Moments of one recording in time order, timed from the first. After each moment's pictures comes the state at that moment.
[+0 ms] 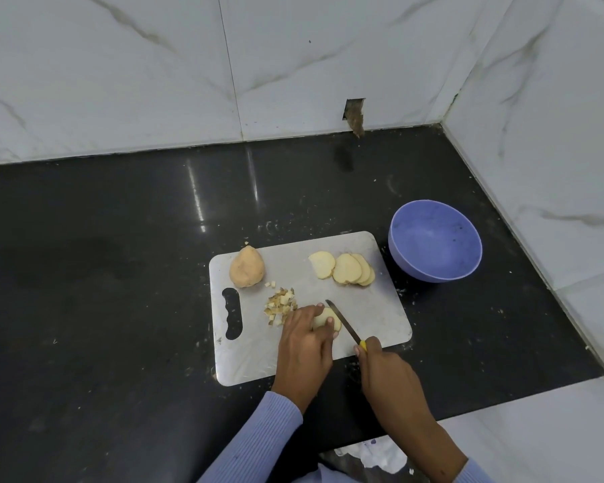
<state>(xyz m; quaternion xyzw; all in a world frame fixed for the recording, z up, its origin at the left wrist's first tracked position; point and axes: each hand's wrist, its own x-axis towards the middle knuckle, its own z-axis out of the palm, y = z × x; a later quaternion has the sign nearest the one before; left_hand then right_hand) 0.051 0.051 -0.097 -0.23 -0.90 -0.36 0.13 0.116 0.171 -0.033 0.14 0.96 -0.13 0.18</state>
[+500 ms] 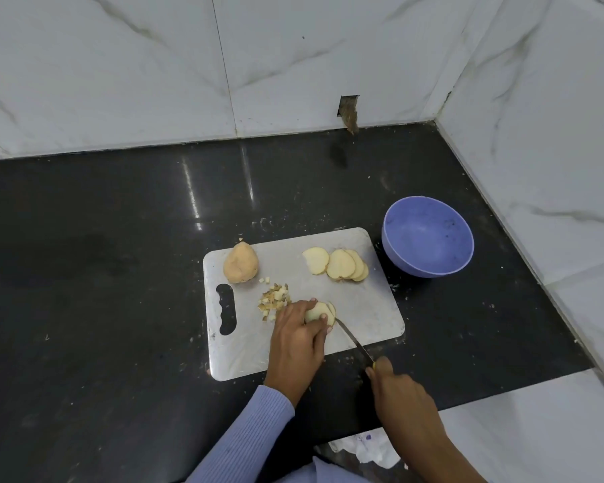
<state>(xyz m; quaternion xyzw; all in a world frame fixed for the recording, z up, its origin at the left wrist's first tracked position) 0.050 0.048 -0.095 -0.23 -0.90 -0.37 0.10 0.149 0.184 -0.037 0.16 0.95 -0.12 0.23</state>
